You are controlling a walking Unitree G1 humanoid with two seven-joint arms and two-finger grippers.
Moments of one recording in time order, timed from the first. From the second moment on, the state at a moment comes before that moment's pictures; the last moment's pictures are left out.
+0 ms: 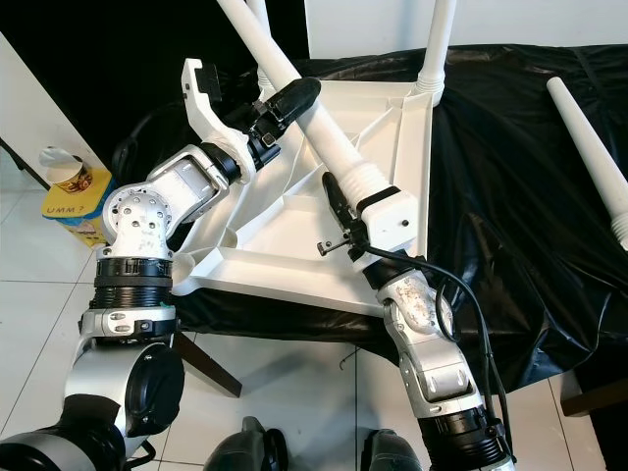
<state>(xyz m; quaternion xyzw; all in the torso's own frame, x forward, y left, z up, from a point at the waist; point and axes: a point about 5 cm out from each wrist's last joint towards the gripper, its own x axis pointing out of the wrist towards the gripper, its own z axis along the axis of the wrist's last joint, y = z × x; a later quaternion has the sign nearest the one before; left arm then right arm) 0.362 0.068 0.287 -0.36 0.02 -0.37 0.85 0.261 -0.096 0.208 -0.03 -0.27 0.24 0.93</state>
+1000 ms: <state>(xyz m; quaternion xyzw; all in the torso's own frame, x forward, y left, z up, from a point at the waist) 0.388 0.097 0.303 -0.49 0.01 -0.34 0.81 0.255 -0.094 0.208 -0.04 -0.26 0.27 0.93</state>
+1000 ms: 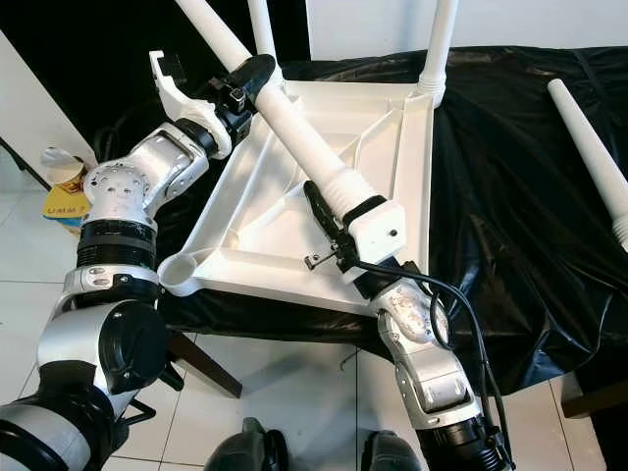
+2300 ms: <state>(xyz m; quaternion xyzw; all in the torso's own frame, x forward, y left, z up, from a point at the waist) 0.405 0.143 0.308 -0.43 -0.08 -0.21 0.87 0.257 -0.137 0.198 -0.02 -0.19 0.20 0.96</state>
